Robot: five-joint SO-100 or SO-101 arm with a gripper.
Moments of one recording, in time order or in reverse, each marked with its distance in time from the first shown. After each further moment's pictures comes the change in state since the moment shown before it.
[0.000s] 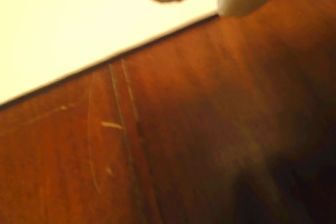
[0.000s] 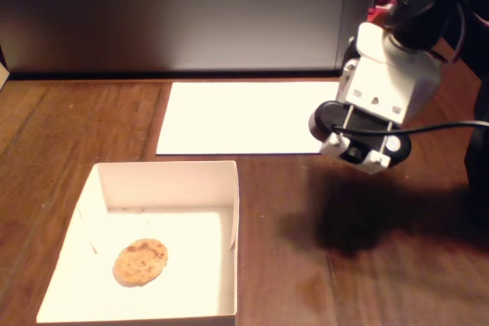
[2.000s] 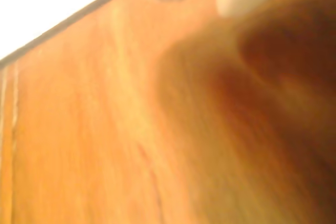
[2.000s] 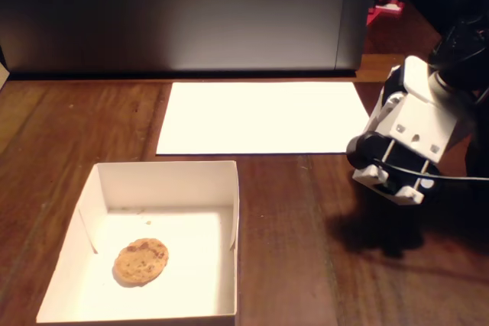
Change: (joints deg) arm 3.5 40.4 20.5 22.3 -1.8
